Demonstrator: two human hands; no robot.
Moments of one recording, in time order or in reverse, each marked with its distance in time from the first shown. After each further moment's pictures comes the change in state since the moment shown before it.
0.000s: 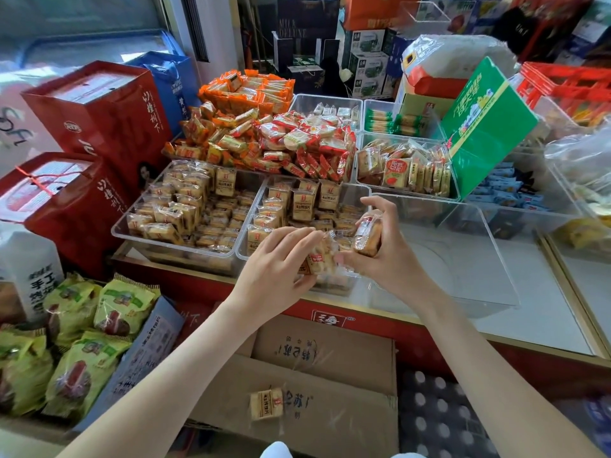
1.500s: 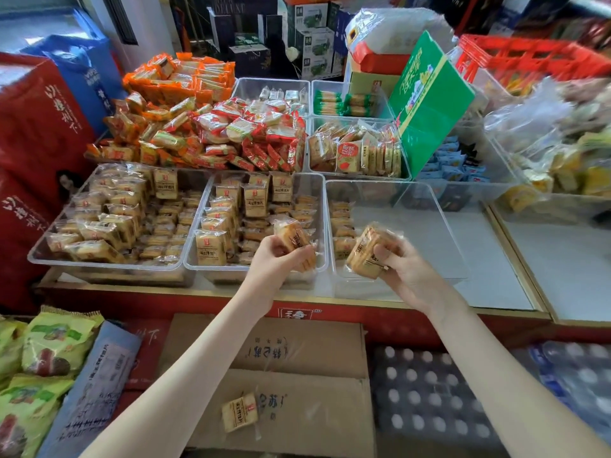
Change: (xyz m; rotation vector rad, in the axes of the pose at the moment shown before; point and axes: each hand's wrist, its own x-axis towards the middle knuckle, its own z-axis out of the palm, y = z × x) left_hand 0.048 0.034 0.057 -1.112 -0.308 -1.244; right_hand -0.038 0.071 -0.063 0.957 0.255 0.652
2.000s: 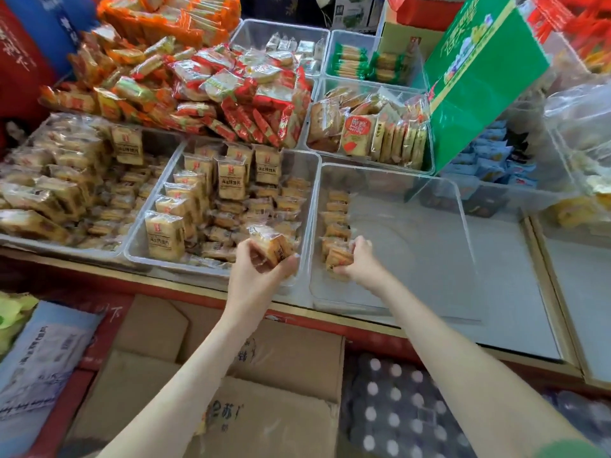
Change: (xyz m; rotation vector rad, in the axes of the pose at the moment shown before) left_hand 0.065 -0.054 0.060 0.136 0.308 0.118; right_hand 0.177 0.059 -0.074 -1.220 0.009 0.134
